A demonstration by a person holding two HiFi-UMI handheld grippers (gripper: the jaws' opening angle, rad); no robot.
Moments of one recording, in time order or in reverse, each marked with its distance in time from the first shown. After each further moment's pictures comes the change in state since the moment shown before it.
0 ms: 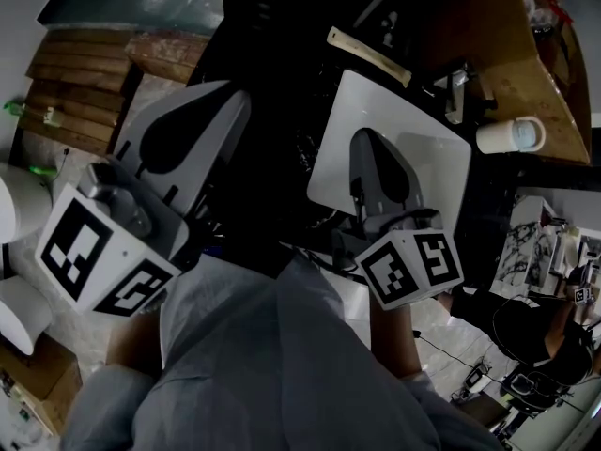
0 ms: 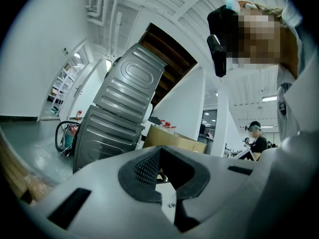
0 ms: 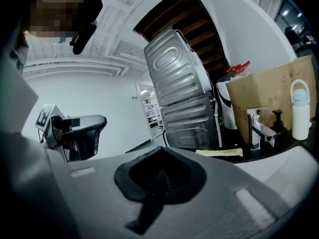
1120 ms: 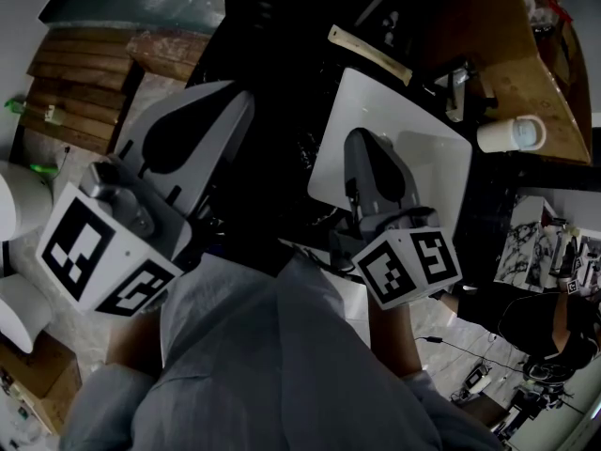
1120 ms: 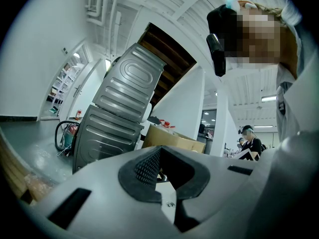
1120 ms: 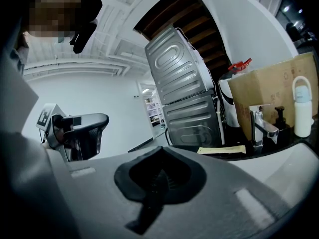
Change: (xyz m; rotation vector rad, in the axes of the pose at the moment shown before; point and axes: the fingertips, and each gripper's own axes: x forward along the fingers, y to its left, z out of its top) left arm -0.003 -0.007 -0.001 0.004 0.004 -0.004; right arm -0.002 0.009 -0.006 0.008 0.016 0.030
